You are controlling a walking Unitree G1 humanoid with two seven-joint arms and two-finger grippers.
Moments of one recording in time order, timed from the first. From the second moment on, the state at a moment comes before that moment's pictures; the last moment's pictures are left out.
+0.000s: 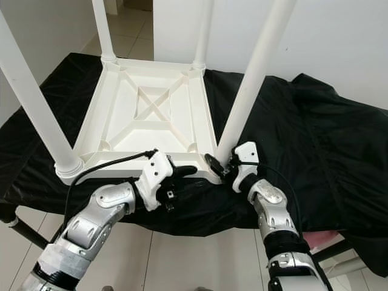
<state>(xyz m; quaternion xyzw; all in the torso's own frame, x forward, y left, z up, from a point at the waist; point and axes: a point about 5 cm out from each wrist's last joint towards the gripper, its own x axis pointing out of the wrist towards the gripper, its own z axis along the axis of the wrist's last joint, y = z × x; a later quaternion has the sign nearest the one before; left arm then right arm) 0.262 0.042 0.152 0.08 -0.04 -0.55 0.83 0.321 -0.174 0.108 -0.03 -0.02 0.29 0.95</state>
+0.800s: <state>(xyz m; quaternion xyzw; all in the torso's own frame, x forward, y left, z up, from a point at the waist) 0.262 0.033 0.146 0.06 -0.03 -0.56 0.82 0.302 -0.133 0.102 0.04 -0.03 0.04 1.00</state>
